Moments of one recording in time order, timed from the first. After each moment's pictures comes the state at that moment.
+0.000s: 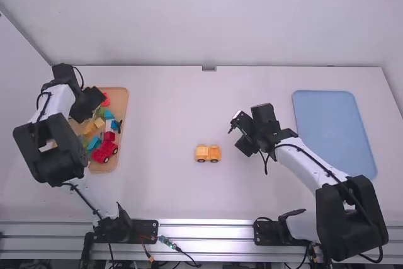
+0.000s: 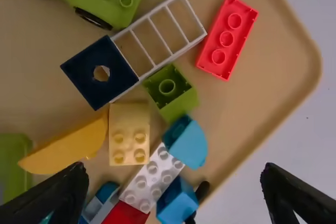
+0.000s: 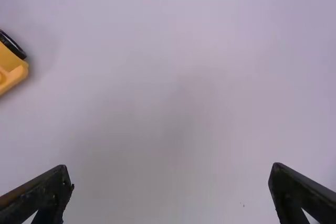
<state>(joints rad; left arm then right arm) 0.47 1.94 1.50 -0.75 0.07 -0.44 0.33 1.43 0.74 -0.34 -0.02 -0.63</state>
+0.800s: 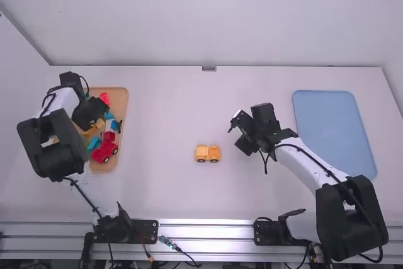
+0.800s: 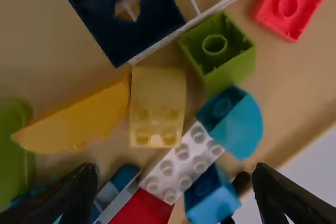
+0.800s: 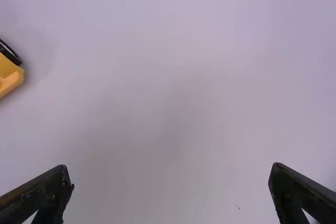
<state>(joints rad) 0.47 2.00 1.46 -0.80 0.04 -0.46 0.33 1.43 0.74 -0.32 -0.02 -0.63</state>
